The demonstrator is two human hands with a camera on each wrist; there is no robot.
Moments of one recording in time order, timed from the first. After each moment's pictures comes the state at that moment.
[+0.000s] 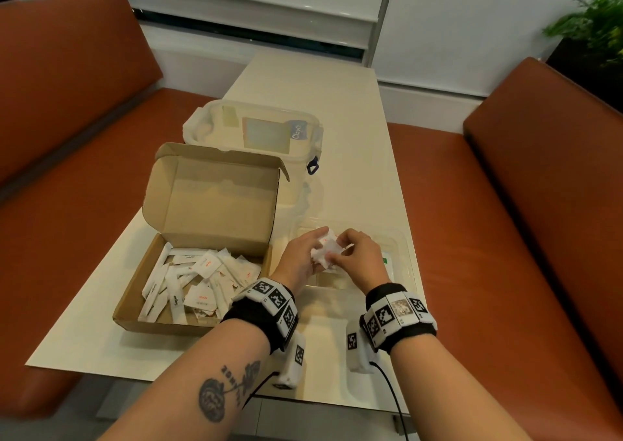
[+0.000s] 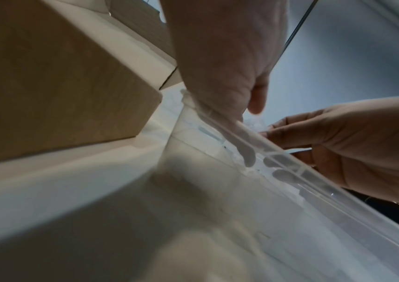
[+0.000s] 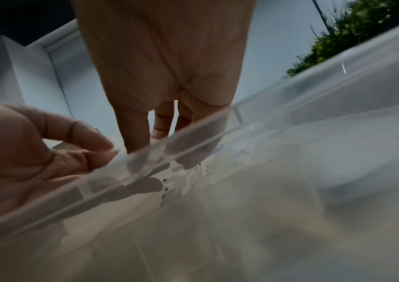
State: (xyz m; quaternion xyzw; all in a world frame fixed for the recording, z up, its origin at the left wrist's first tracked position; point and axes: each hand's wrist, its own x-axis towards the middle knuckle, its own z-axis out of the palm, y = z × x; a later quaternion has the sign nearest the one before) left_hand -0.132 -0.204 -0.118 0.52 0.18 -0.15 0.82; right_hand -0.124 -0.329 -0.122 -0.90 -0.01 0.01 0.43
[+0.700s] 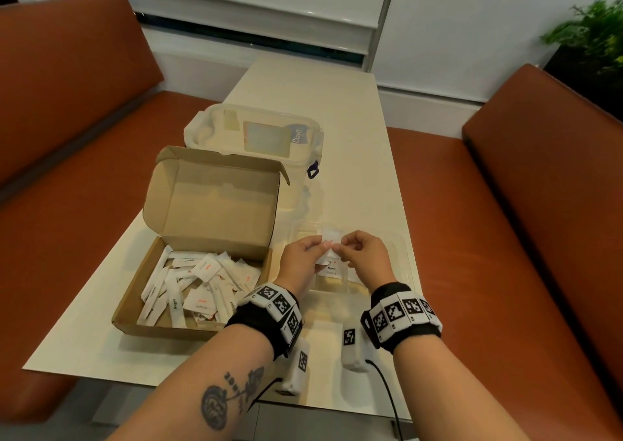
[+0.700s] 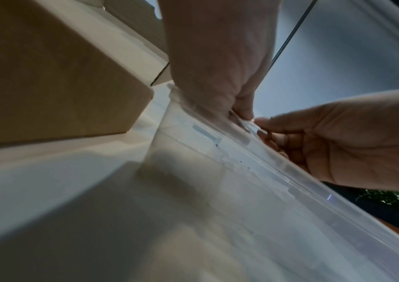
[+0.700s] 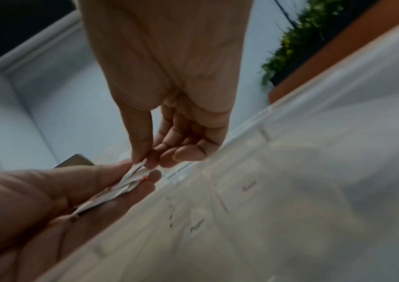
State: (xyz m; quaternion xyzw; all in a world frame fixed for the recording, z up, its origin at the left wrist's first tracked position) left_hand -0.131 -0.208 -0.131 0.60 0.15 -0.07 0.78; right_hand -0.121 -0.333 -0.111 -0.83 0.05 0.02 0.55
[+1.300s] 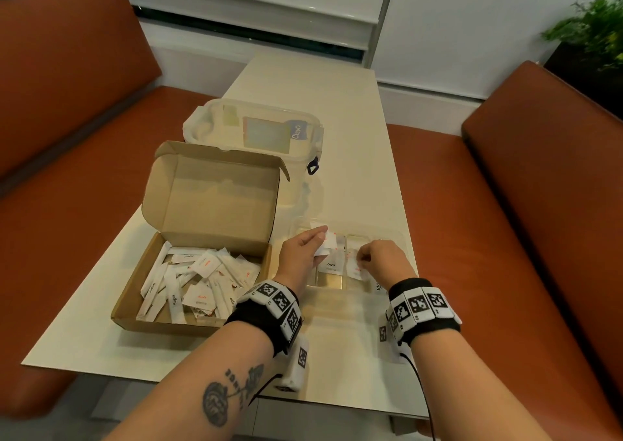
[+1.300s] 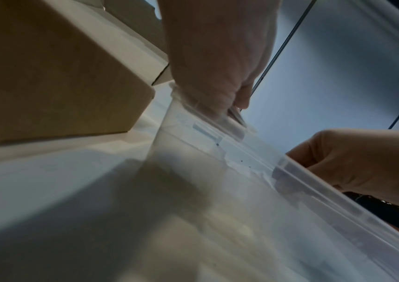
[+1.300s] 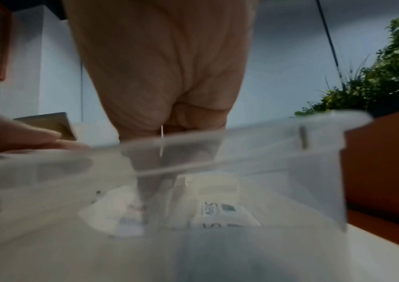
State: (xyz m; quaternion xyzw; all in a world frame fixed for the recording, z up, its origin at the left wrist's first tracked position) left_hand -0.132 -0.206 -0.130 0.54 0.15 -0.06 0.83; right_hand -0.116 -0.367 -0.105 -0.98 -0.06 0.10 0.14
